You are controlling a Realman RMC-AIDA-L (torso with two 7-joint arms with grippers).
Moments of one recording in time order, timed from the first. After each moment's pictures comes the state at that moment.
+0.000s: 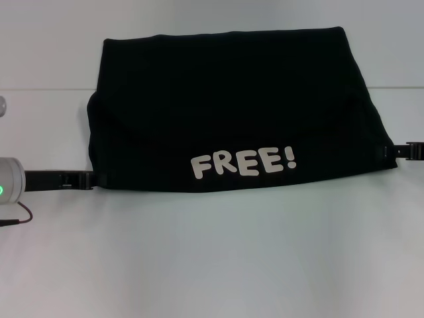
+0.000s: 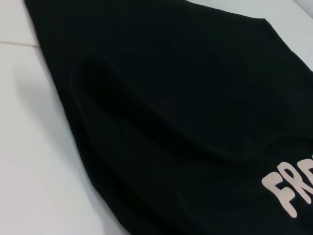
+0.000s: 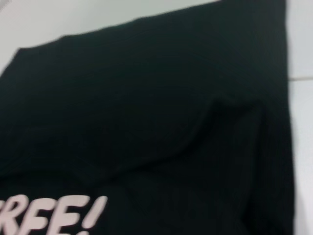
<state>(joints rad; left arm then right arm) -0.63 -2.06 0.52 0.68 2.41 1.19 -2.03 0.67 1.94 -0.66 -0.57 -2.32 -1.04 2.11</state>
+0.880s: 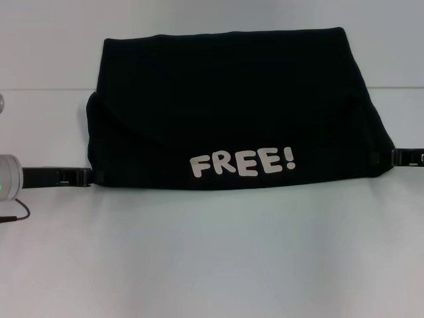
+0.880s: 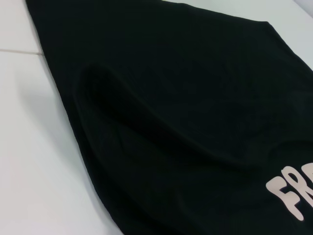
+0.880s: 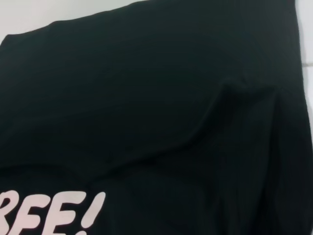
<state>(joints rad) -0.63 -2.05 0.52 0.68 2.41 1.18 -2.02 0.70 1.97 -0.66 -0.50 -2.34 -0.93 2.10</state>
